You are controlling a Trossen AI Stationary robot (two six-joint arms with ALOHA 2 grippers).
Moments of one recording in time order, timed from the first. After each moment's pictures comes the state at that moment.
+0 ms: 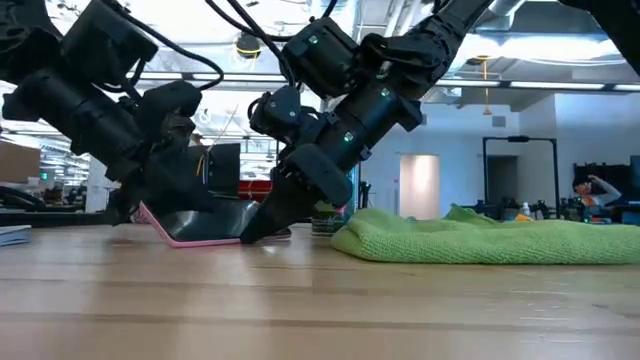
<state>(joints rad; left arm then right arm) -0.25 1.44 0.29 0.49 -0.36 -1.06 0.04 2.17 1.32 0.09 -0.02 -0.18</state>
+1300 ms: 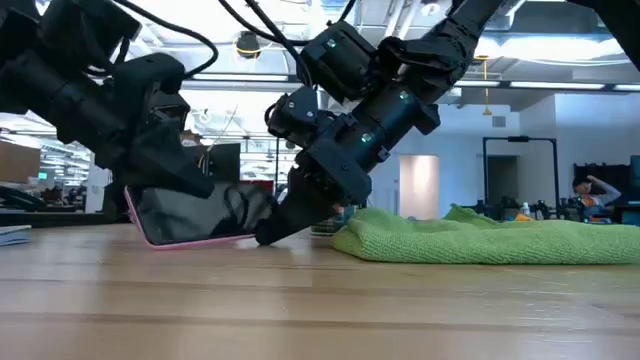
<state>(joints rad) -0.34 1.38 0.29 0.52 -0.37 -1.01 0.03 2.16 1.19 0.13 -0.01 -0.11</state>
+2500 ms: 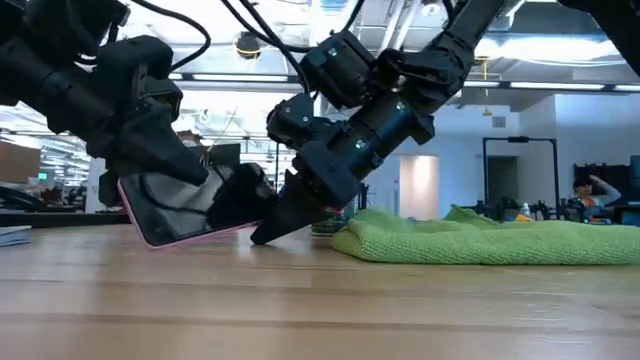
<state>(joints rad) -0.37 1.33 0.29 0.49 -0.40 -1.00 0.00 2.17 1.23 0.22 -0.03 -0.08</state>
